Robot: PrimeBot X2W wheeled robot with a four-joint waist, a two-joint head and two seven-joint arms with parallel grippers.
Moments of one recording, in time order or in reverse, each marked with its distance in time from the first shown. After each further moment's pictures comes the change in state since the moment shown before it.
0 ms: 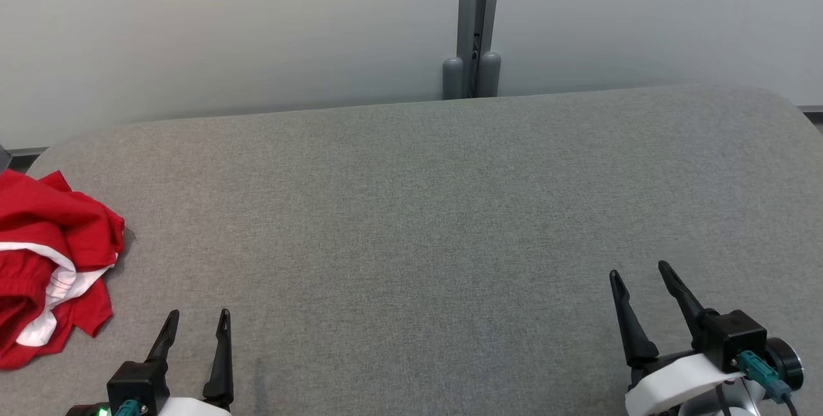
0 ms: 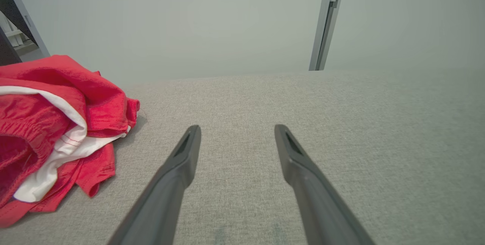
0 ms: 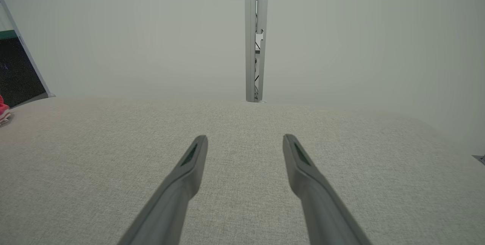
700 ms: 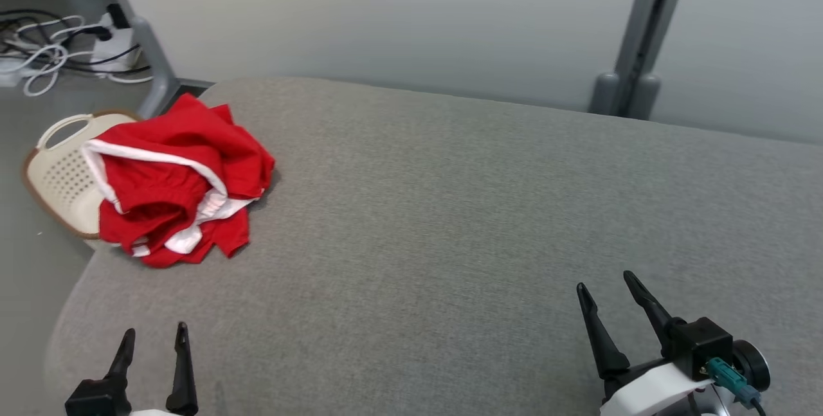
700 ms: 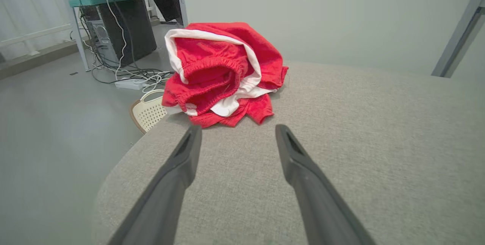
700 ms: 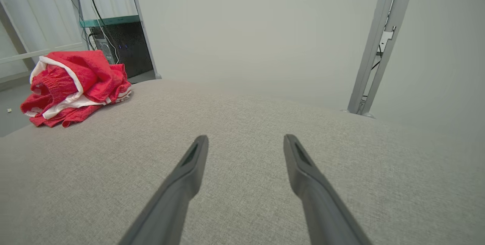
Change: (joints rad) left arm 0.023 0.000 0.085 0.001 -0.009 0.021 0.000; right arm 0.004 0.003 0.085 0.010 0.012 0.000 -0.001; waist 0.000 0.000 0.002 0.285
